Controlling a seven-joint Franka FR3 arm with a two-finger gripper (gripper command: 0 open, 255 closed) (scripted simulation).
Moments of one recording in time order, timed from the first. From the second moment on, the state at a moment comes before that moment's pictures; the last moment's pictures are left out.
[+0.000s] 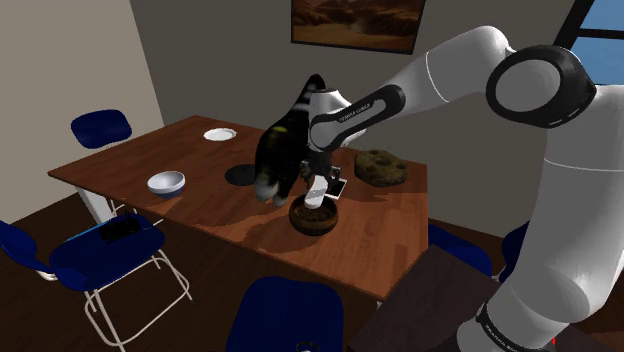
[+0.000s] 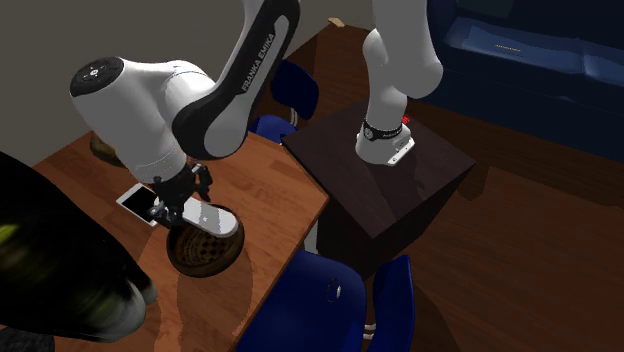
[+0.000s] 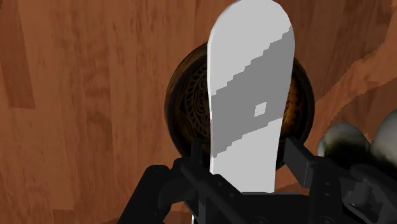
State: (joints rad) arm -0.19 0.32 0.22 -1.93 -0.10 2.22 1.14
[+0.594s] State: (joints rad) arm -0.18 0.42 0.20 -1.89 -0.13 2.29 1.16
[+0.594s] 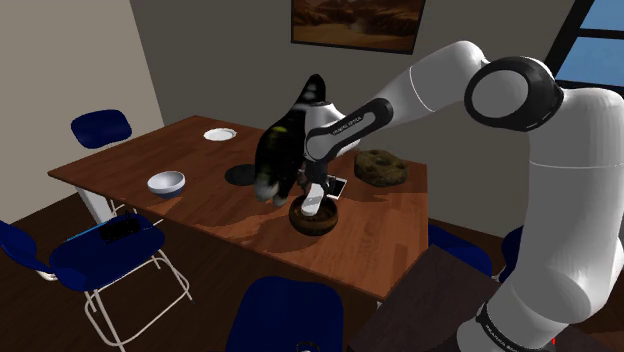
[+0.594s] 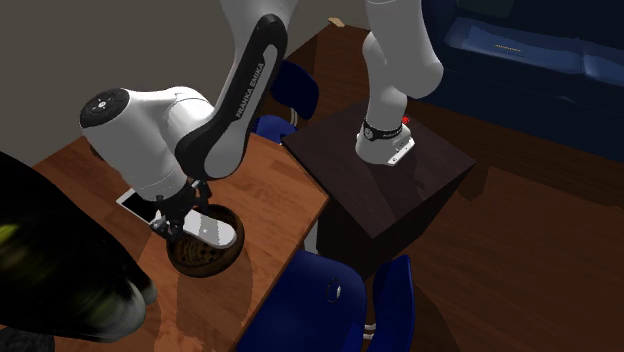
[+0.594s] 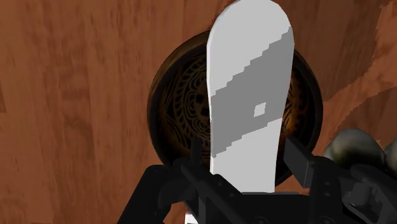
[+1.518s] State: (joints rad) arm -0.17 0.48 0.19 -1.91 -0.15 2.36 1.17
